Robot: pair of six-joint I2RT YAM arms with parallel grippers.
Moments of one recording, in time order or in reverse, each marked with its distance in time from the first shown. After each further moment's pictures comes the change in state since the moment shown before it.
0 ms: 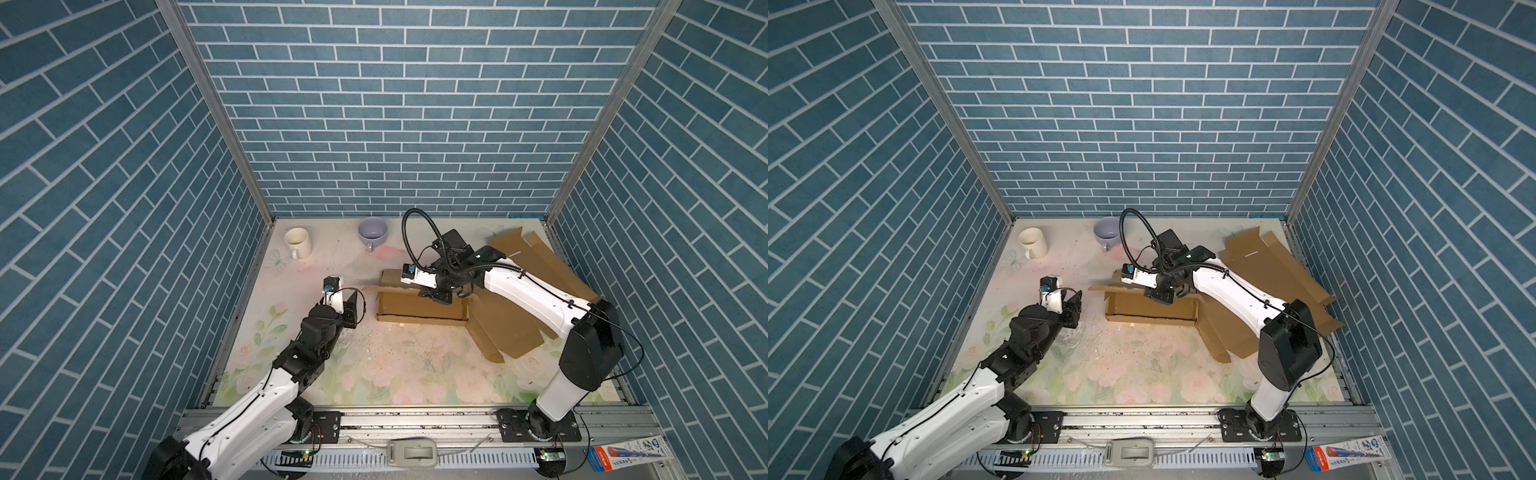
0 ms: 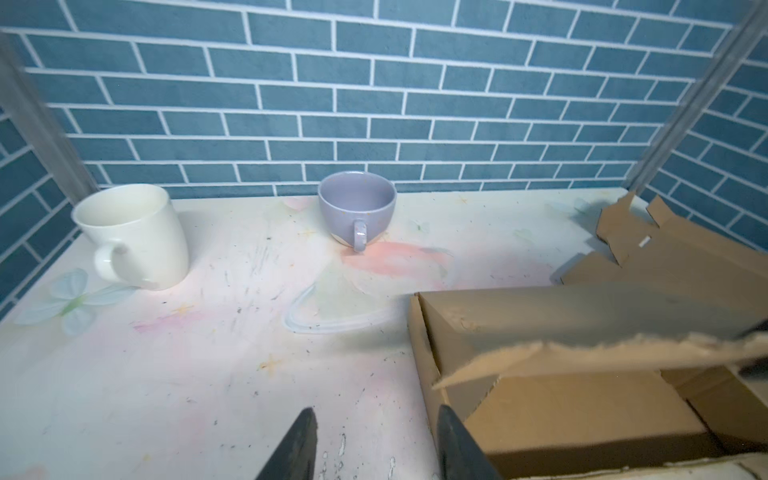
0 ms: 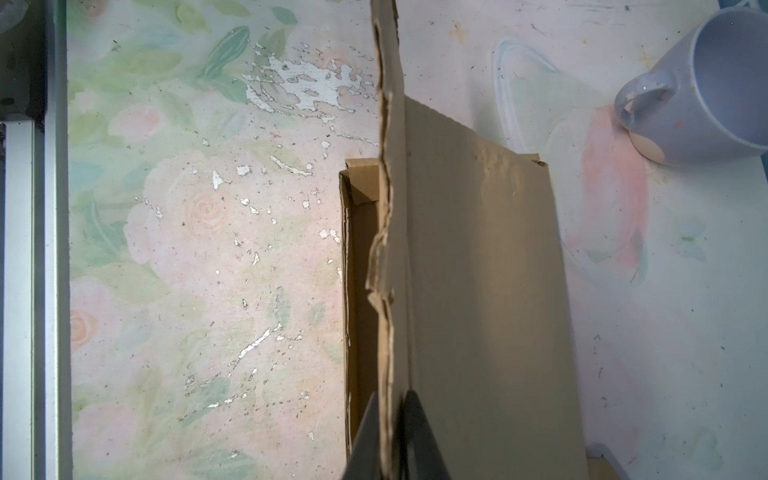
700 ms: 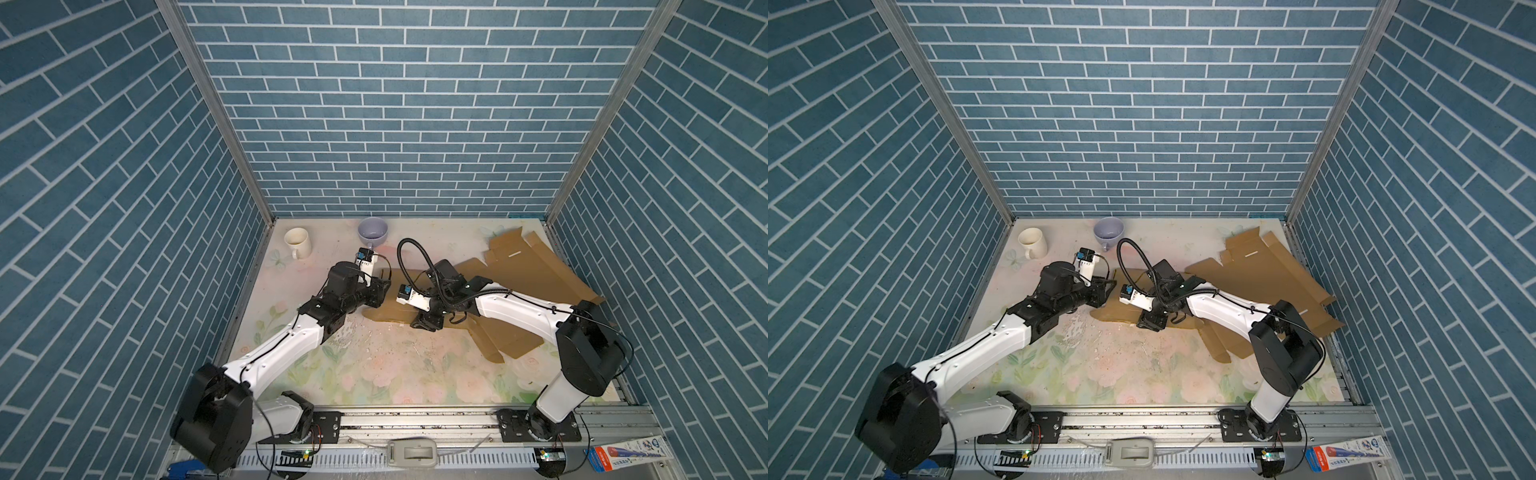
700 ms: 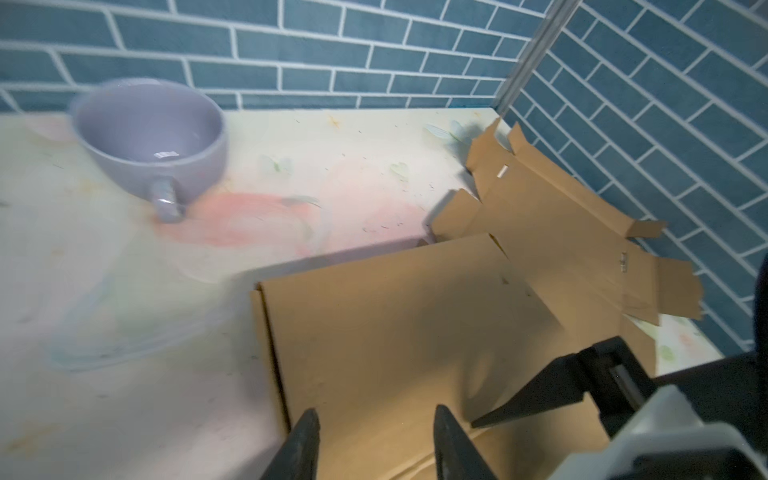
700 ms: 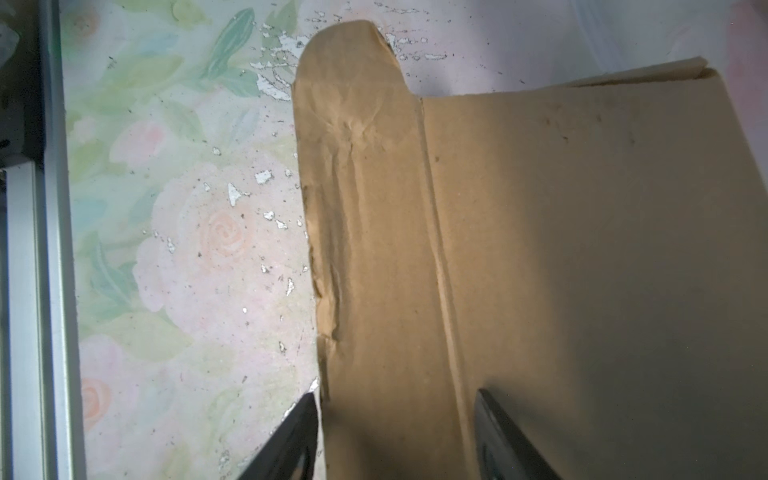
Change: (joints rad) left arm 0.040 0.553 0.357 -0.056 0.555 -0.098; right arm 0.068 0.001 -0.291 0.315 -0.047 0.276
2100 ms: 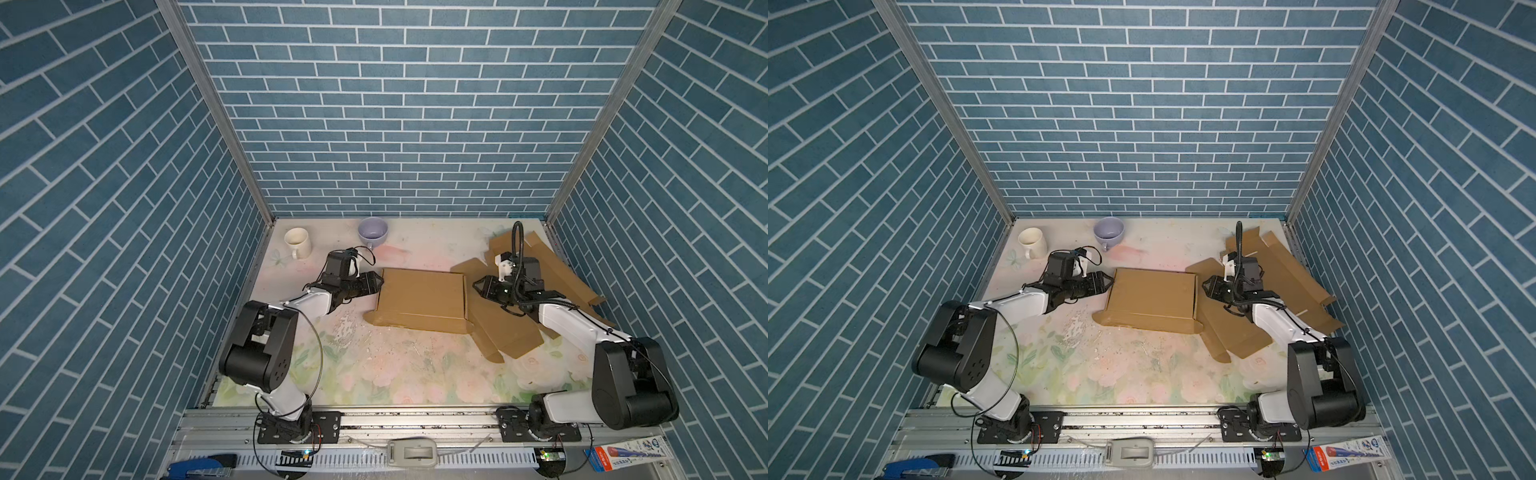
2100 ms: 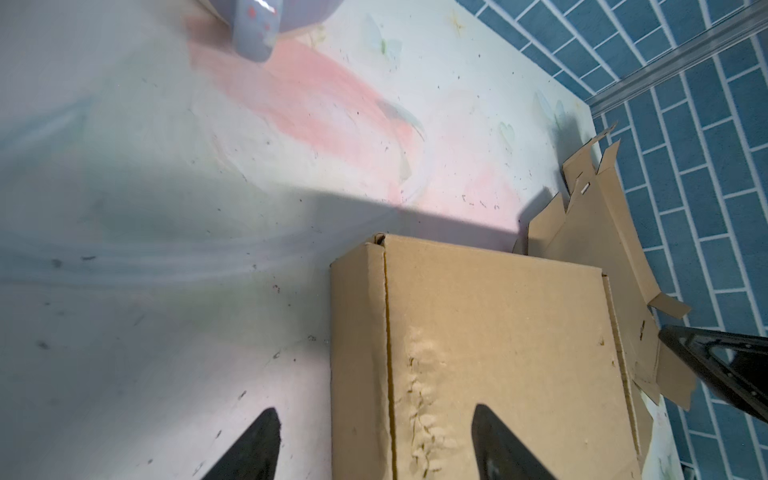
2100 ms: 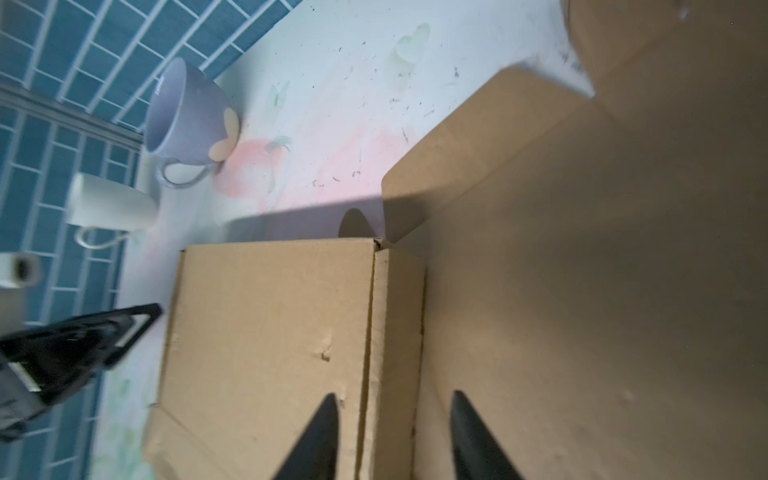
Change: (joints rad) left arm 0.226 0.380 0.113 0.043 0.190 -0.206; right arm -0.623 -0.249 -0.380 0.368 -0.067 0.981
